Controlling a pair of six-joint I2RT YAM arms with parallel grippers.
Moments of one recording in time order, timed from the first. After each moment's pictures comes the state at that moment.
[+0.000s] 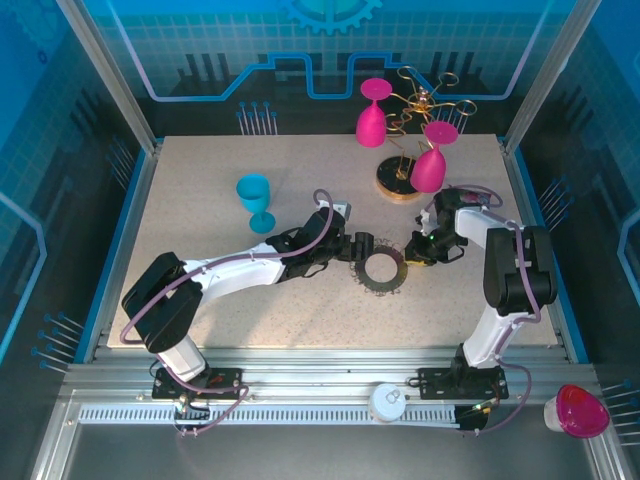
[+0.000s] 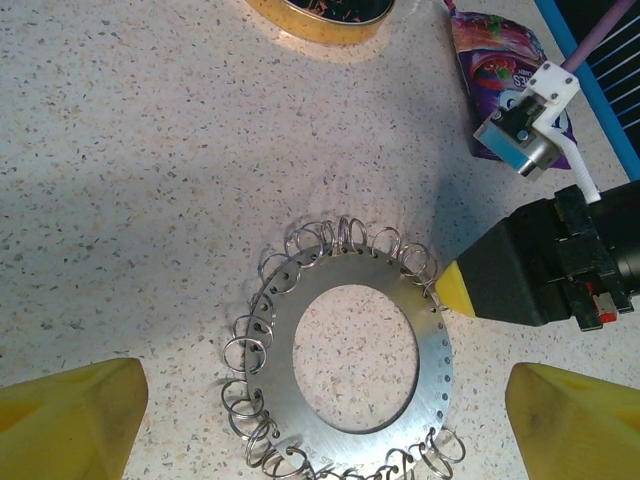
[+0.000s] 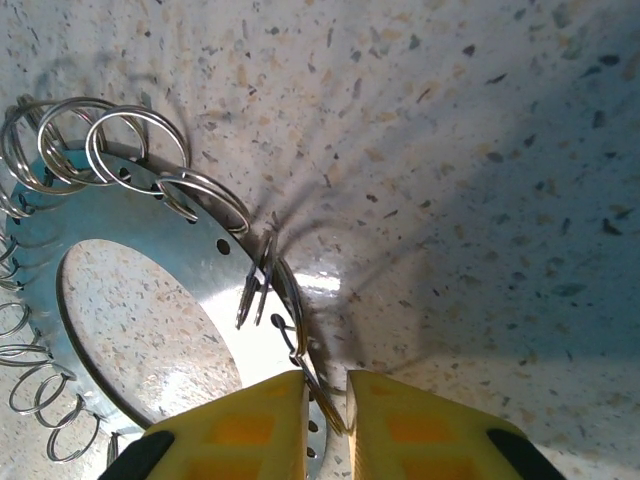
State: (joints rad) left arm -0.81 1.67 1.08 -0.06 -0.08 -0.64; right arm 0.03 1.79 1.06 -0.74 -0.42 0.15
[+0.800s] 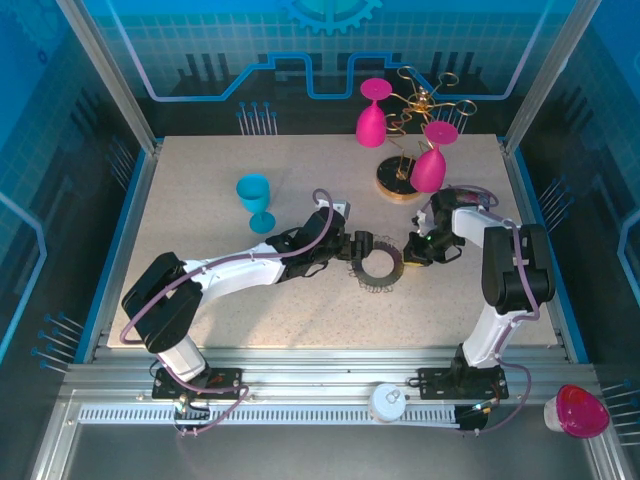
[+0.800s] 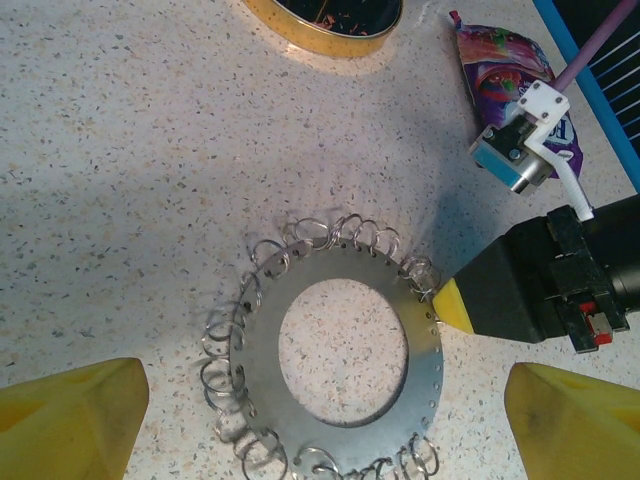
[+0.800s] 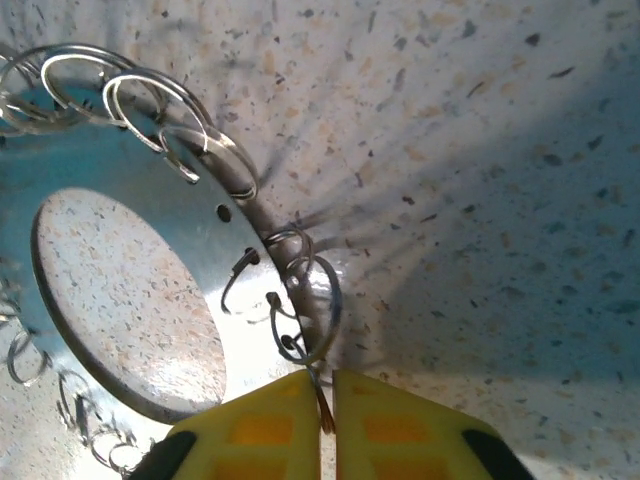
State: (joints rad) left arm -0.81 1.67 1.08 -0.05 -0.10 -0.64; right arm 0.05 1.81 1.06 -0.74 -0.42 0.15
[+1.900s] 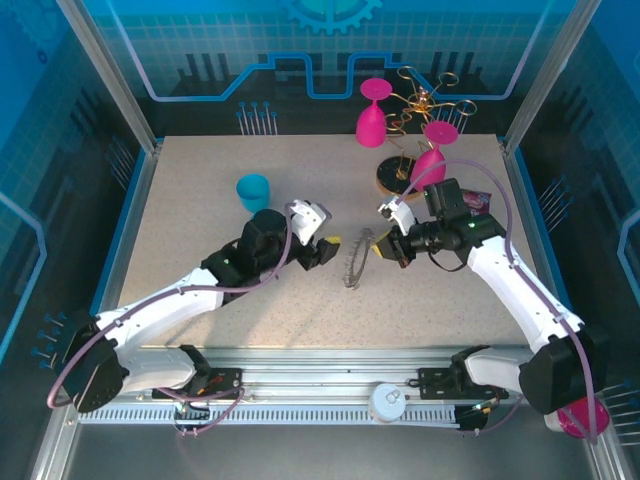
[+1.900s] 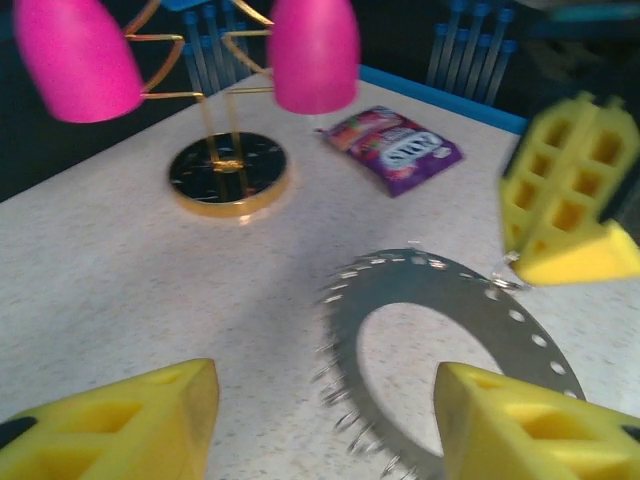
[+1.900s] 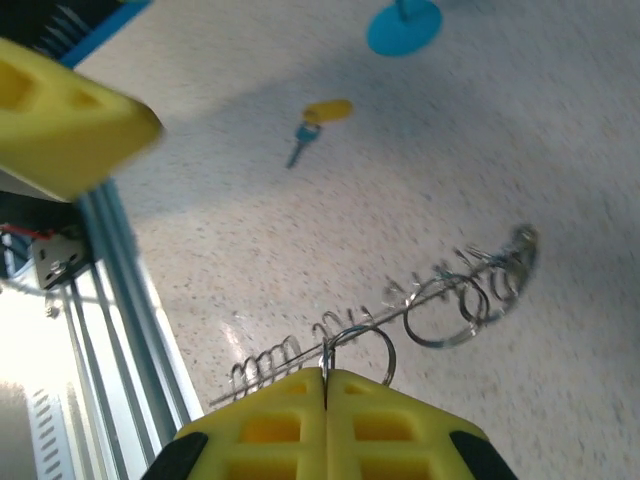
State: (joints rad) left arm -0.73 1.20 0.84 0.02 0.12 0.06; right arm 0.33 1.22 1.09 -0.80 -0.68 -0.31
